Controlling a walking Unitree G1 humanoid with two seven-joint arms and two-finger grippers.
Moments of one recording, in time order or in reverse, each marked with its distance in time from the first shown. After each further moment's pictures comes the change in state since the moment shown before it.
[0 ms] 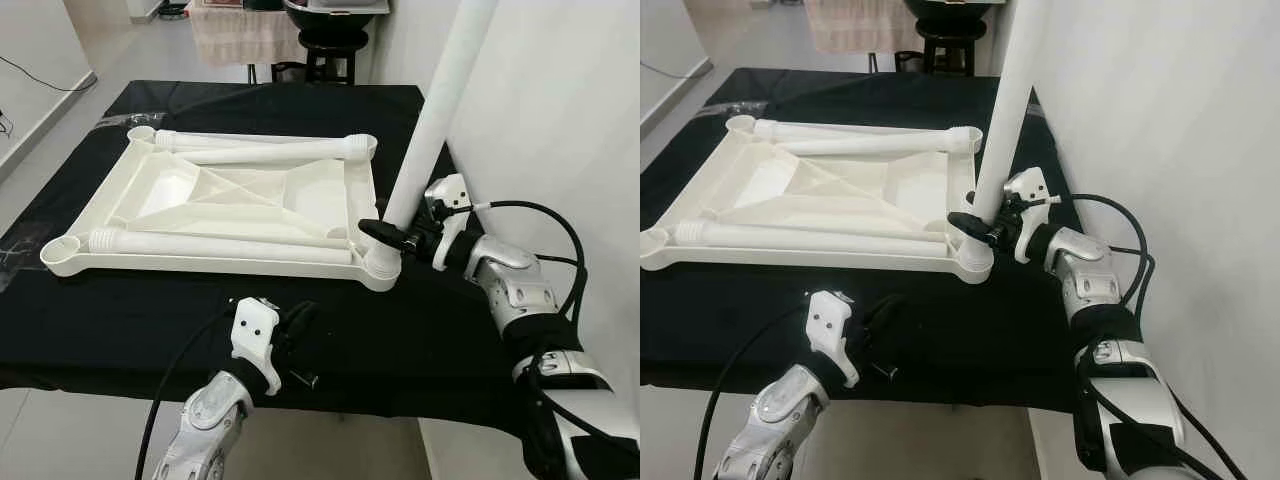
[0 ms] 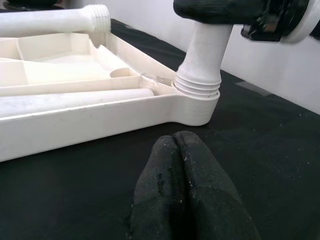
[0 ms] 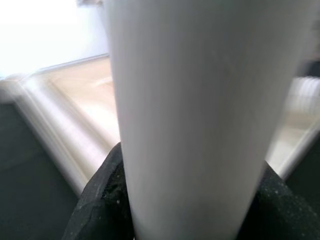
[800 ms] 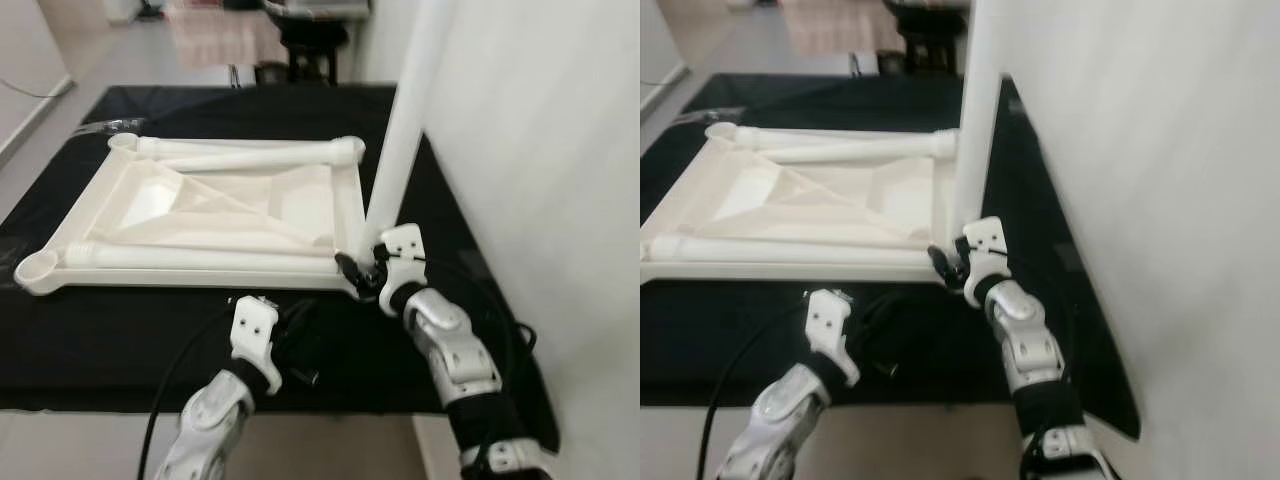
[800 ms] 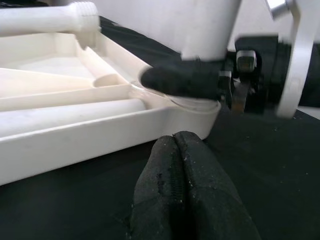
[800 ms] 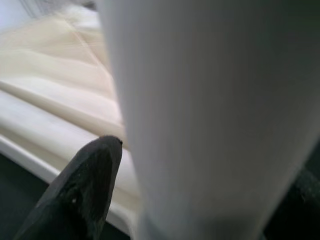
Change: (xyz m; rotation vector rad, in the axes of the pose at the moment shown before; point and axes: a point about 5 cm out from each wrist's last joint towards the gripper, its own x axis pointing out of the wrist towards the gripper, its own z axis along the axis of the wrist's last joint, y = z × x) left arm 0.002 0.001 0.002 -0.002 -0.009 0.009; right arm 0.018 0.065 -0.025 0.076 0.086 -0.147
